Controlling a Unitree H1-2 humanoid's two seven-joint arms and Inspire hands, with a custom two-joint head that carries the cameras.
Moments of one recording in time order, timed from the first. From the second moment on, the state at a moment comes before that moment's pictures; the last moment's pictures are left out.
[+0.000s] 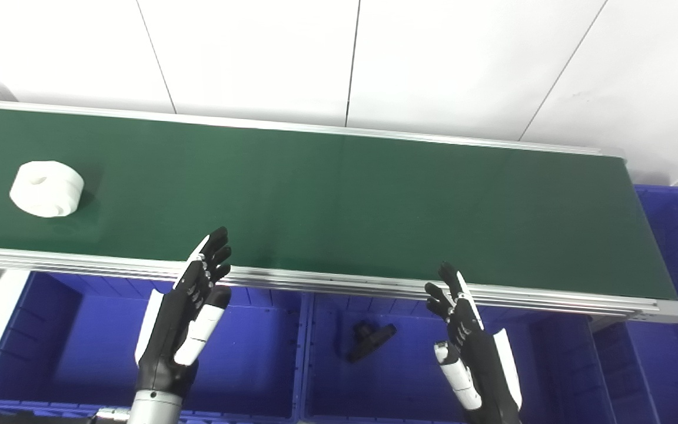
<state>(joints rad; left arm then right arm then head) 0.45 0.02 -0.19 -0.41 0.06 -0.03 -0.07 0.65 0.04 0.19 -0.39 -0.23 -0.22 -0.01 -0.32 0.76</state>
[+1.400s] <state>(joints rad) 0.47 -0.06 -0.27 -0.25 0.15 -0.11 -0.02 0.56 -0.08 0.11 -0.13 -0.12 -0.37 -0.03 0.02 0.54</state>
